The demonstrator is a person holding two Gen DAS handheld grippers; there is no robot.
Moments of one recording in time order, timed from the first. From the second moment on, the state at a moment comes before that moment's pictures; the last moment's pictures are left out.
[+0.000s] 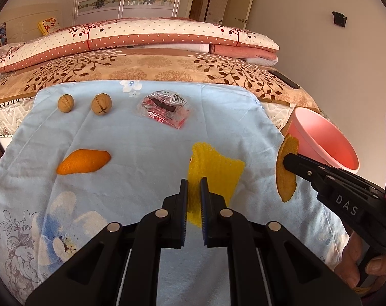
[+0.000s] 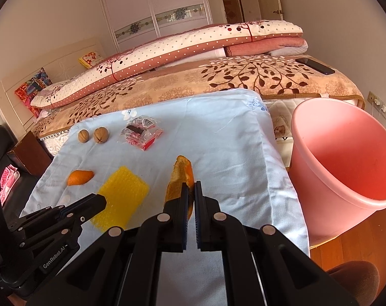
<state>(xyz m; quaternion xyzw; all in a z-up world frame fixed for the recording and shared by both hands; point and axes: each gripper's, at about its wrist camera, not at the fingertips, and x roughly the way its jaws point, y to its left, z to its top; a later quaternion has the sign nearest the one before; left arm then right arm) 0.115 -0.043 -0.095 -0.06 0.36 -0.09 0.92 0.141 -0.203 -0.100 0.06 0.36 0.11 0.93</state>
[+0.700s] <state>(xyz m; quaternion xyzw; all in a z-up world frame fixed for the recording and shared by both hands) 0.110 -0.051 -0.090 -0.06 0.34 -0.07 0.93 0.130 -0.201 -0.096 0.04 0.33 0.12 0.94</state>
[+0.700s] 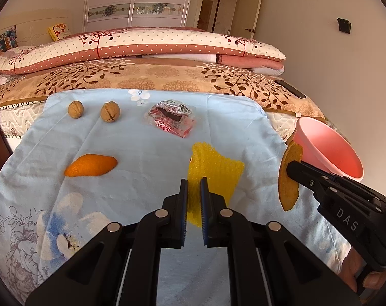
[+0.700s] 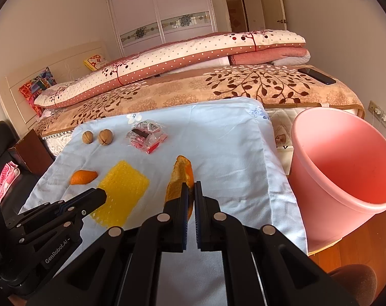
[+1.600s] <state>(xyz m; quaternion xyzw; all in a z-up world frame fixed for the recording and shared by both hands) 0.116 -0.155 -0.029 -0.01 0.27 -0.17 0.95 0.098 -0.319 -0.049 0.10 0.28 0.00 0.95</state>
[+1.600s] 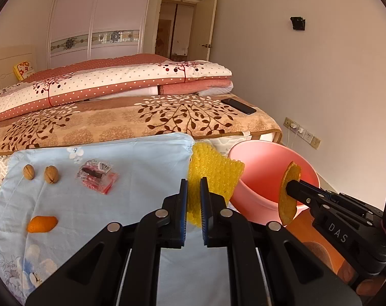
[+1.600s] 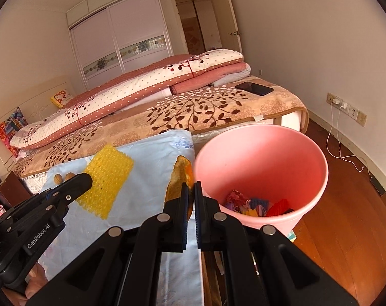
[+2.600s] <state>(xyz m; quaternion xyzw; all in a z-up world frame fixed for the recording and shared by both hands) 0.163 -0.270 -0.048 -0.01 0.32 -0.28 0.91 0.122 -0.434 -0.073 0.17 0.29 -0.08 0.94</state>
